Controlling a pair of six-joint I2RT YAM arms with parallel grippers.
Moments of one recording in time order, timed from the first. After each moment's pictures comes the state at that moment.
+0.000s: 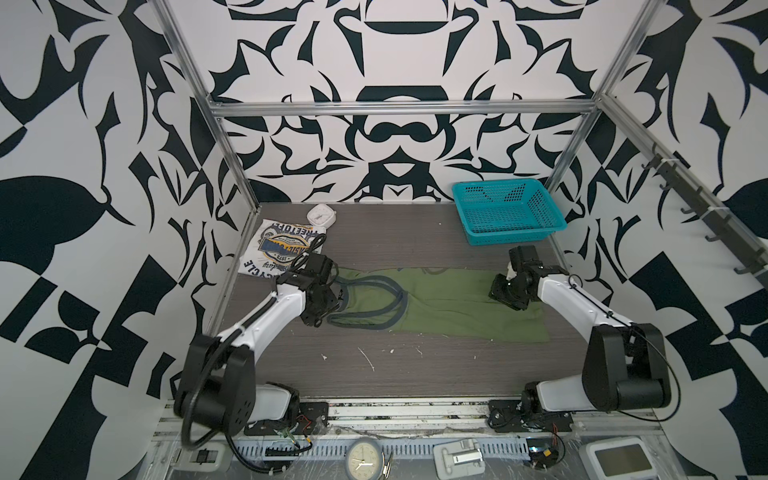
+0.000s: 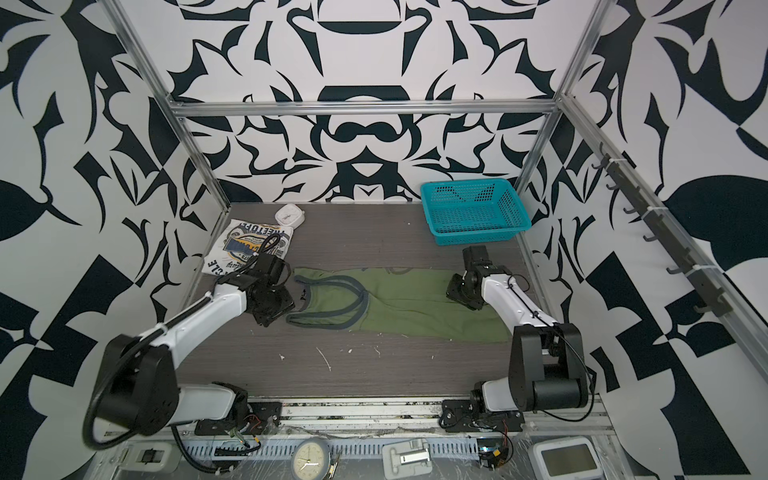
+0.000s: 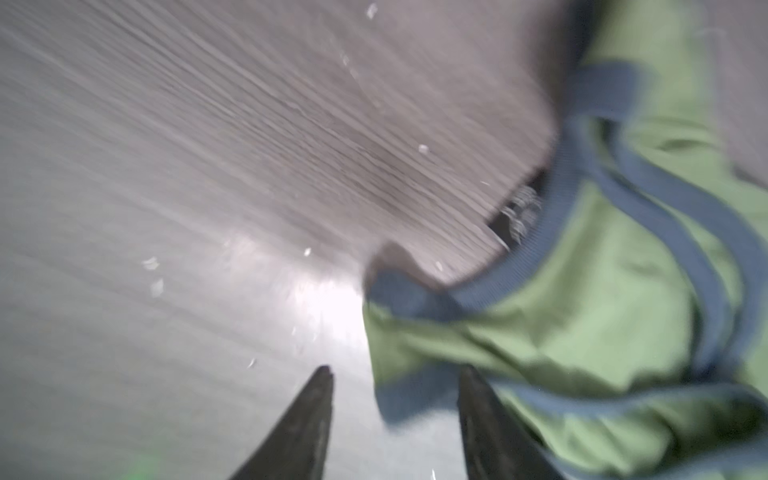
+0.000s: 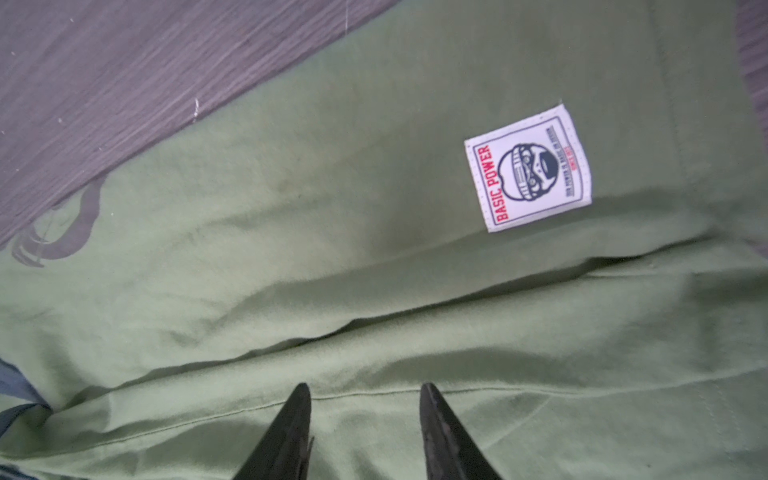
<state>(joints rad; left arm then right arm) -0.39 1.27 0.85 -0.83 -0.10 -0.87 0.04 1.42 0.88 -0.68 -0.11 0.51</state>
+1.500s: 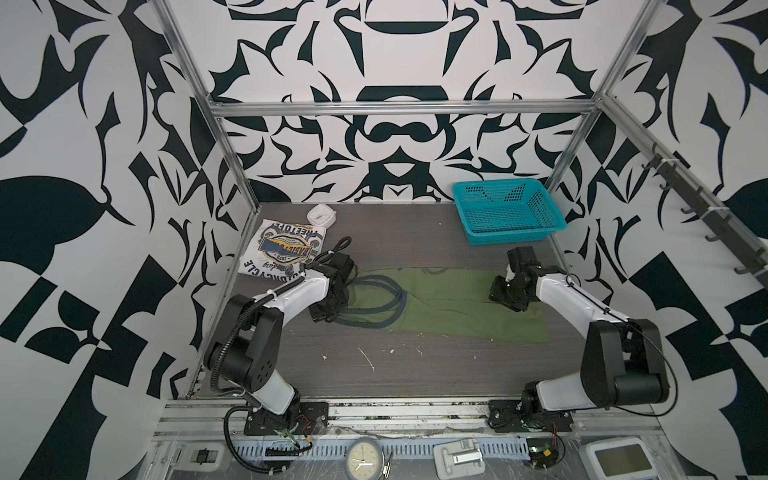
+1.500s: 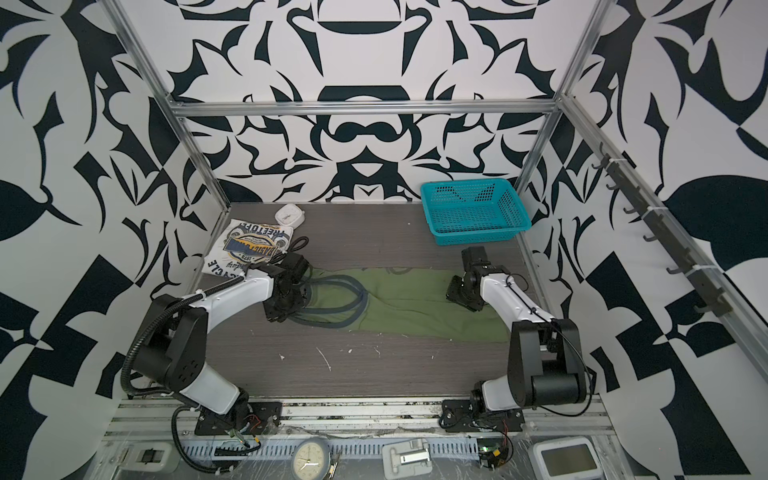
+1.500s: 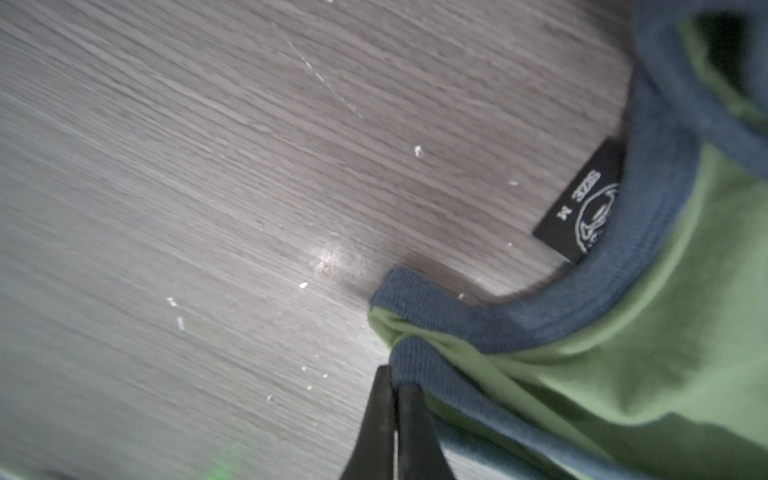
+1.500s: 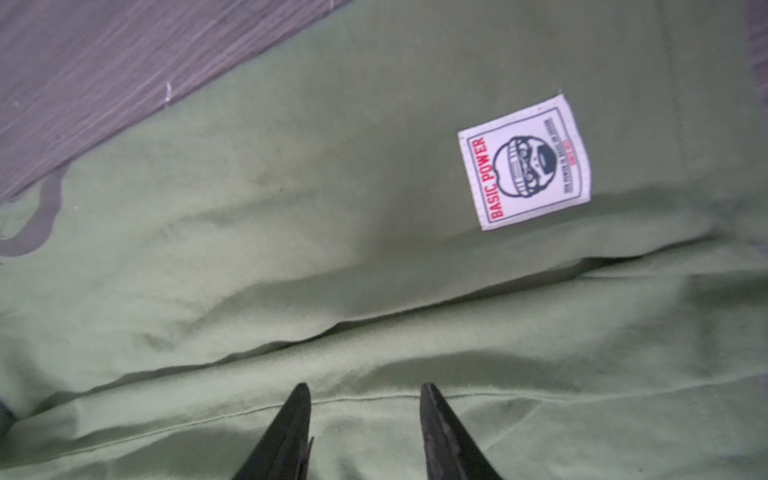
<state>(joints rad) -0.41 1.60 0.98 -0.85 -0.17 -0.81 0.04 1.45 0.87 -0.68 -0.07 0.49</state>
